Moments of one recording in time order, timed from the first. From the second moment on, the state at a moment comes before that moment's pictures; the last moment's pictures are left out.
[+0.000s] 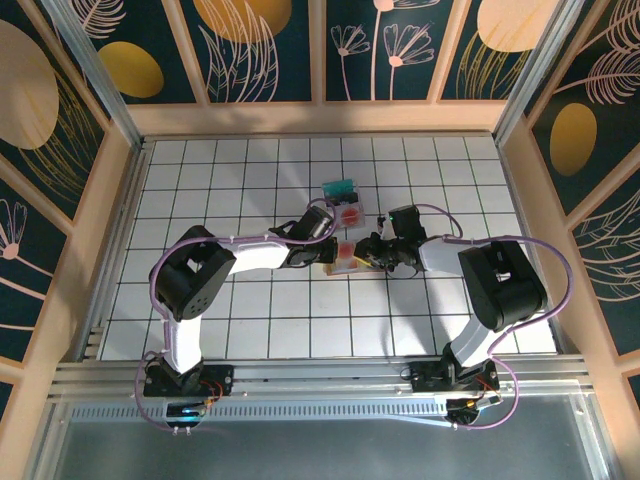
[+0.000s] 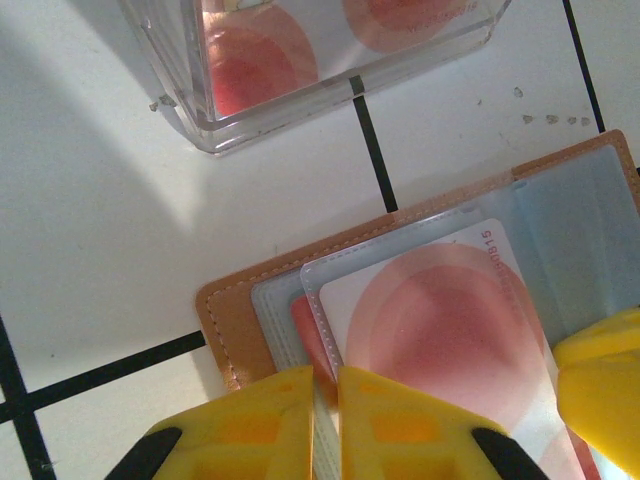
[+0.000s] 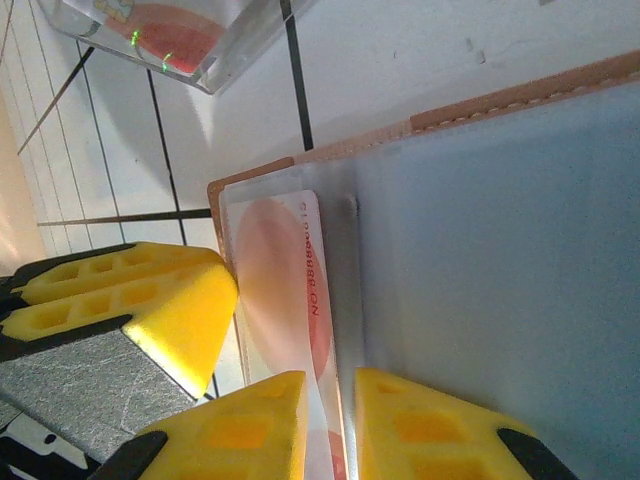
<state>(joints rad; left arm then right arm) -0.78 1.94 1.11 -0.08 0.06 -0.60 0.39 1.65 0.70 0.05 -0.57 0.78</state>
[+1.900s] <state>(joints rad) -0.77 1.91 1.10 -0.17 -0.01 -0.62 0.41 1.69 0.67 0.21 -0.68 0.86</state>
